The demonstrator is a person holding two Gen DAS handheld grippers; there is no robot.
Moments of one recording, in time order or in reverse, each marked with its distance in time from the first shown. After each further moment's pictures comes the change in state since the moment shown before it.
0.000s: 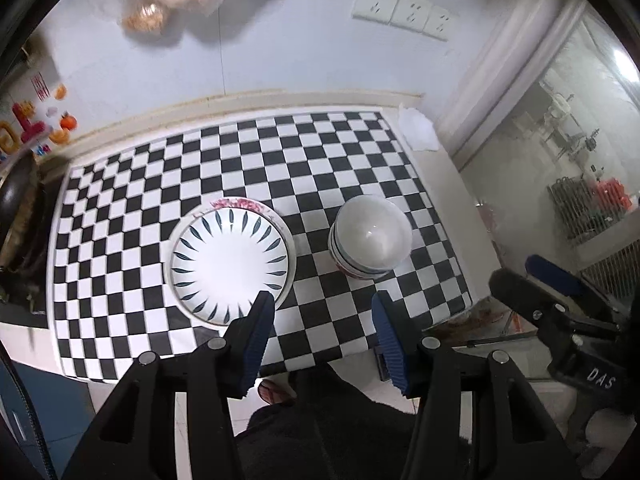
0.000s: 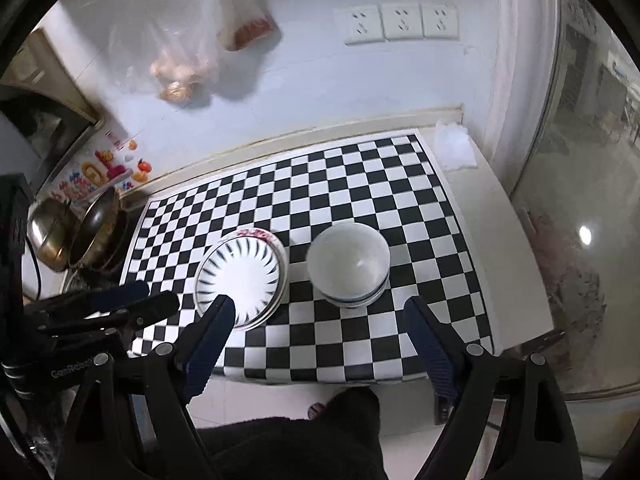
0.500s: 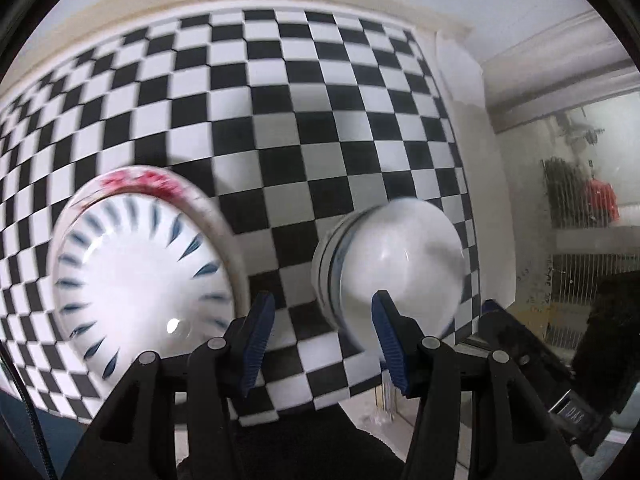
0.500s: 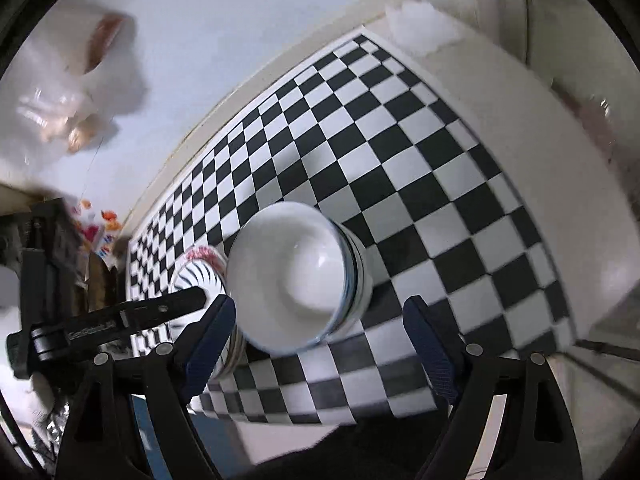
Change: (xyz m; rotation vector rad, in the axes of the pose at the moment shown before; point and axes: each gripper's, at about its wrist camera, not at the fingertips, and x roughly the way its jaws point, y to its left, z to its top) left arm 0.203 0.013 0.082 -0.102 0.380 -0.144; right arm 0.189 -0.120 0.010 0.372 0.185 0.165
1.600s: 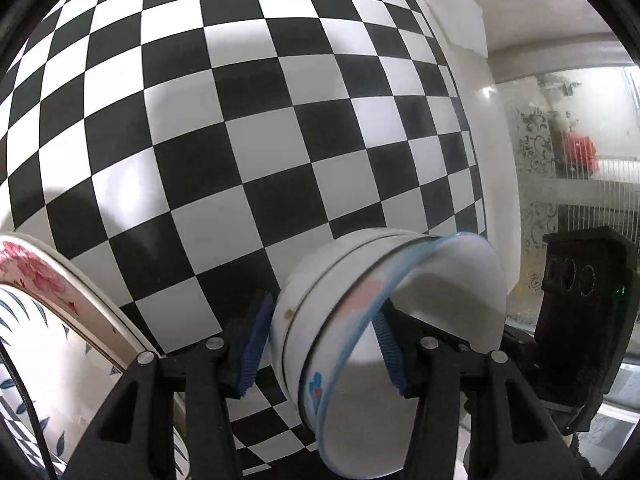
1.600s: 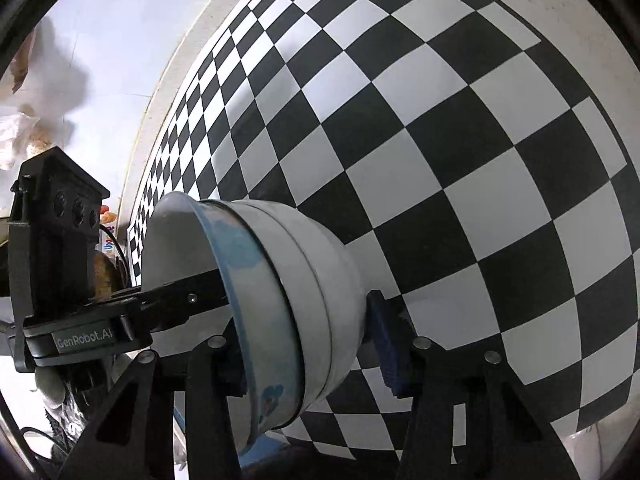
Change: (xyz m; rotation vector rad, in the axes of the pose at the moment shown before) left arm 0.084 -0.011 0.038 0.096 0.153 -0.098; right arm 0.132 -0.052 0.023 0.099 0.233 0.092
